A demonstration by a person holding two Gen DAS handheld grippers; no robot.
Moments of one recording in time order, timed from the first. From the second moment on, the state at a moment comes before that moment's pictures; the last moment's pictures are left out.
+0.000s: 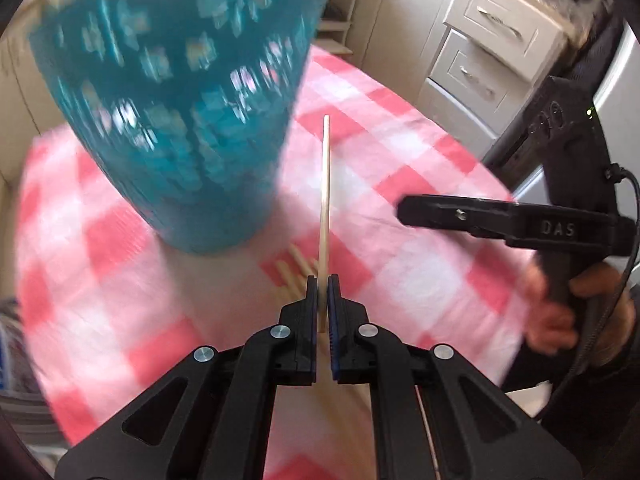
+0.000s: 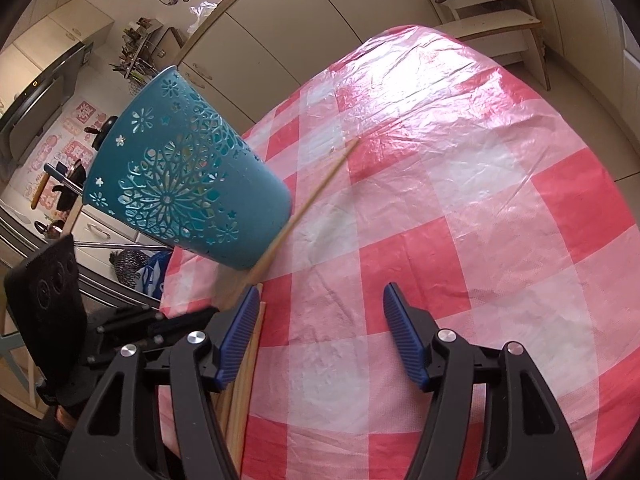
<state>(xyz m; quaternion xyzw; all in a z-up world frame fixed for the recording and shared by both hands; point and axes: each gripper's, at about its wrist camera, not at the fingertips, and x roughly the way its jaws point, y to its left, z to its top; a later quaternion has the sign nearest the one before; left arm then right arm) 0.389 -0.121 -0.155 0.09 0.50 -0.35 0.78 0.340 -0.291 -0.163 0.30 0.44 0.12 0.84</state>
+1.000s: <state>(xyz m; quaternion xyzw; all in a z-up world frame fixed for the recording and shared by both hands) 0.343 -0.088 -0.144 0.00 0.50 -0.39 0.77 0.353 -0.252 -0.153 -0.01 0.51 0.08 0.85</state>
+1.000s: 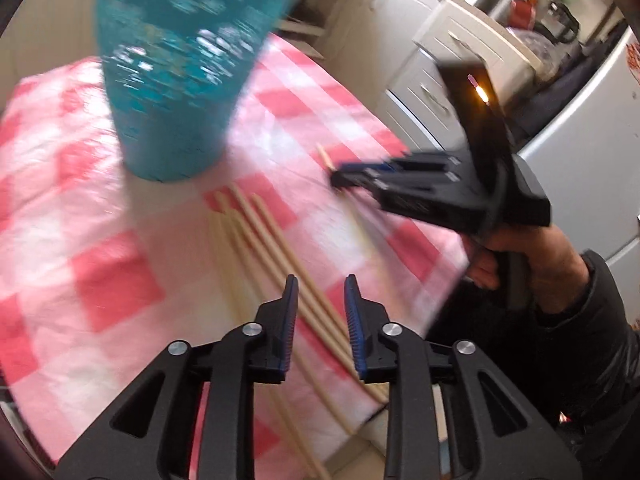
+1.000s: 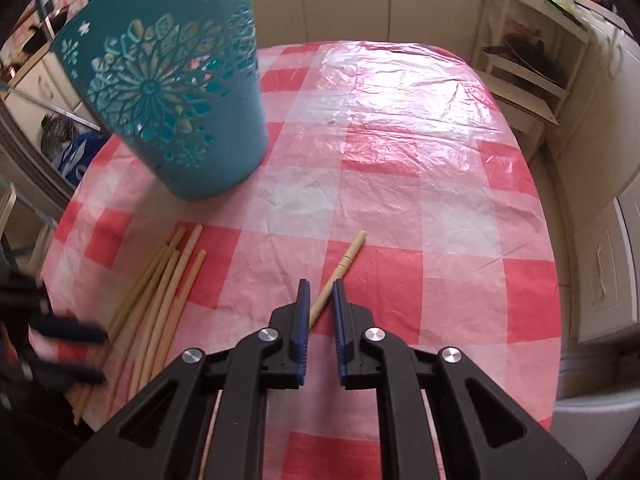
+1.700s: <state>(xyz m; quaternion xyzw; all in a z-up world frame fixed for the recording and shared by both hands) 0.353 -0.055 -0.064 -0.03 0.36 -0.27 0.89 0.358 -0.292 -0.121 0.15 0.43 0.13 0.88</state>
